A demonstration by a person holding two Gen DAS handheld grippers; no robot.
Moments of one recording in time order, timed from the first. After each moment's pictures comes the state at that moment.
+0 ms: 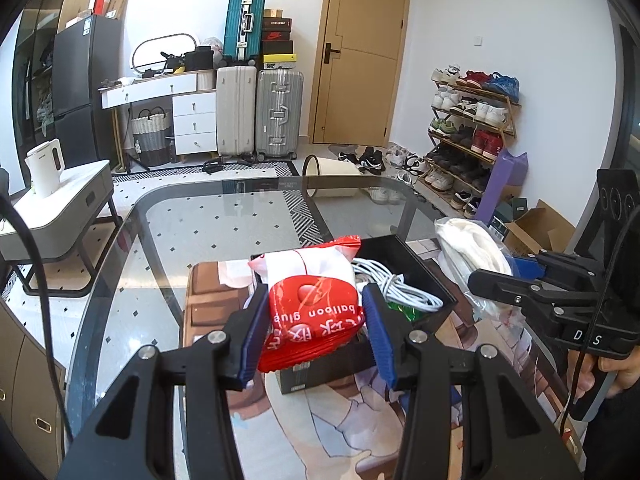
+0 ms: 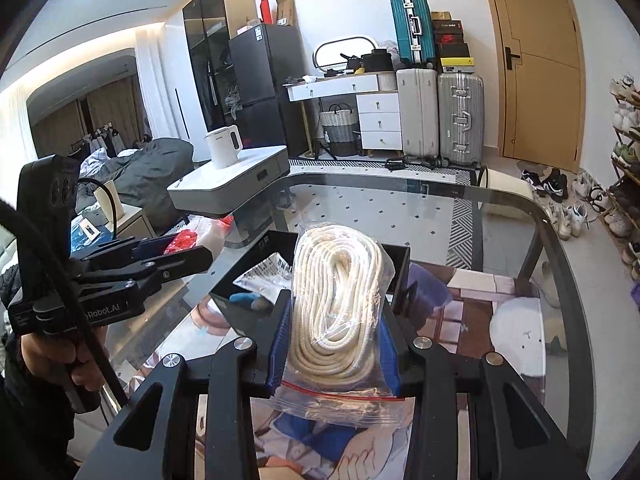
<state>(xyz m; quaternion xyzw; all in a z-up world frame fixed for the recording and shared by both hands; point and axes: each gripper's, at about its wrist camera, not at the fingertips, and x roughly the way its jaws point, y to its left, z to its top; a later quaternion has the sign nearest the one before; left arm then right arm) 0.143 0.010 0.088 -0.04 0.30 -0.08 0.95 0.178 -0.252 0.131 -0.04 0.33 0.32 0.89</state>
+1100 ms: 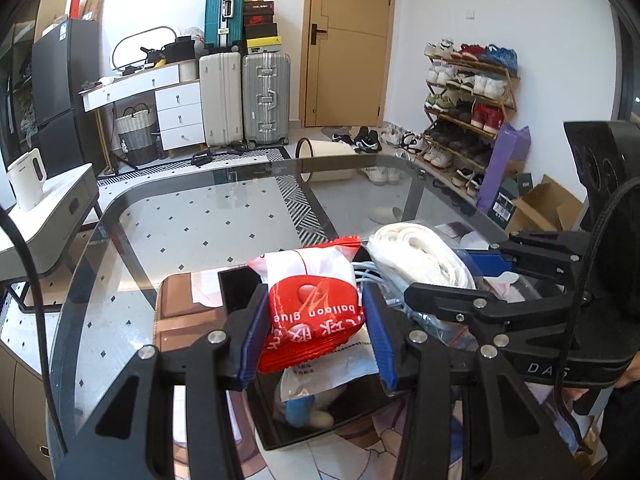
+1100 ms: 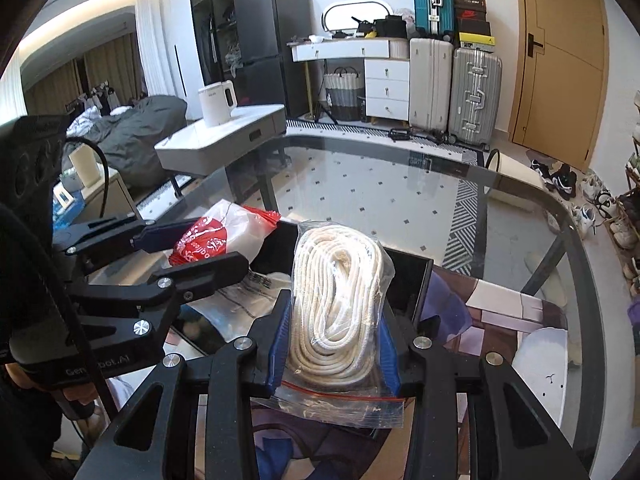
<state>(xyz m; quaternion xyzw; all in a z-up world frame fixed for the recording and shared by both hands) 0.213 -0.010 0.052 0.00 0.33 -0.10 0.94 0.255 -0.198 0.084 -0.11 0.39 0.31 0.86</state>
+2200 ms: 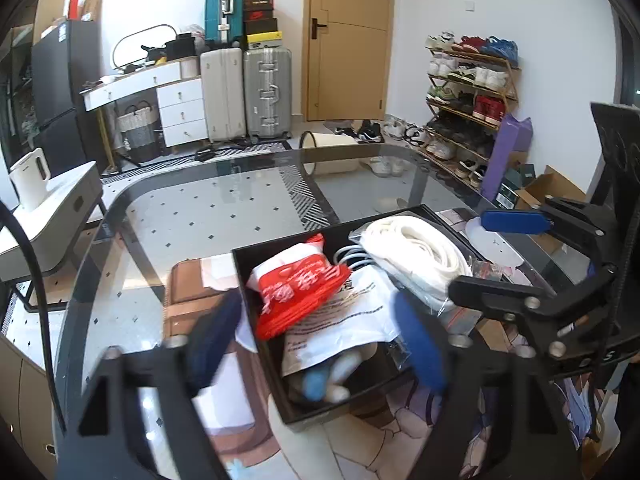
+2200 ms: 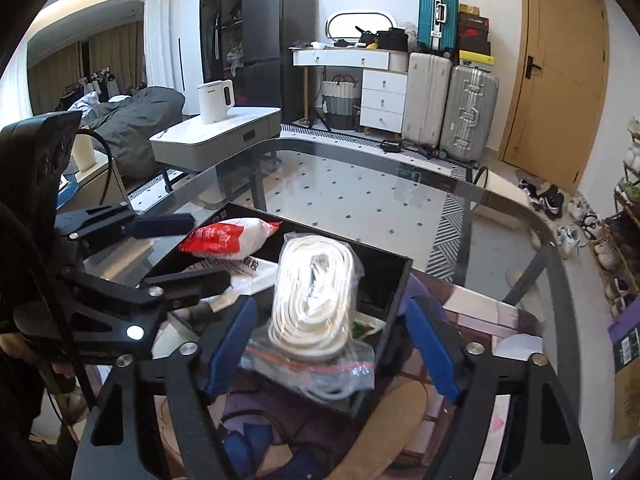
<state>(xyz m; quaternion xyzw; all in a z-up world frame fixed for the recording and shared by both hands) 0.194 -0.002 0.047 0.00 0.33 -0.09 0.94 0.236 -0.213 0.091 -0.13 0.35 0.30 0.88</state>
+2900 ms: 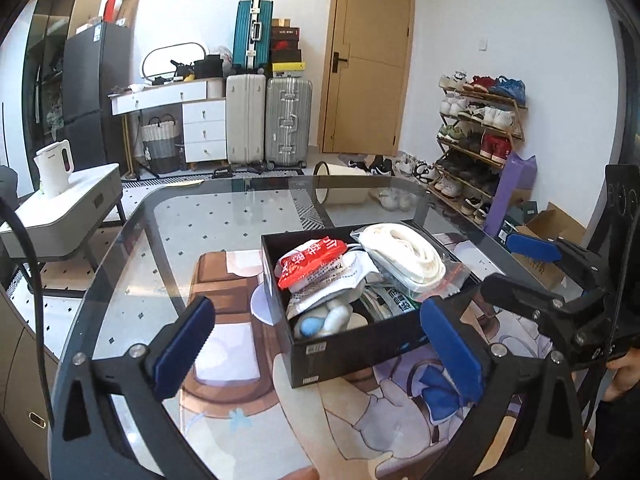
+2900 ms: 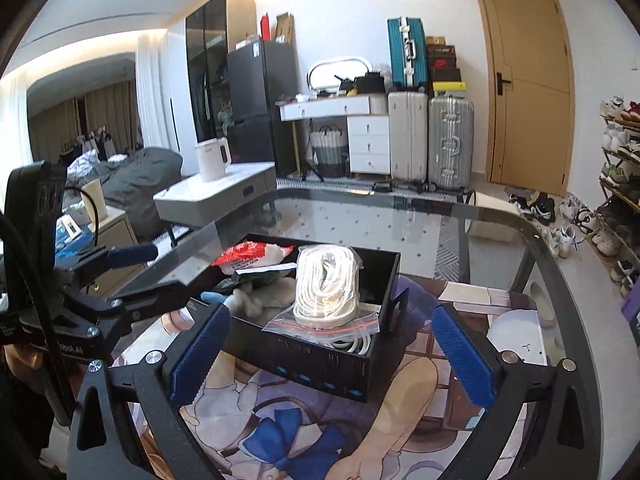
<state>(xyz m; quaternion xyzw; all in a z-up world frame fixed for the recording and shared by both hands) 0.131 0.013 0.052 -0.03 0.27 -0.06 0.96 0.176 -0.250 0.095 -0.04 0.27 0.30 0.91</state>
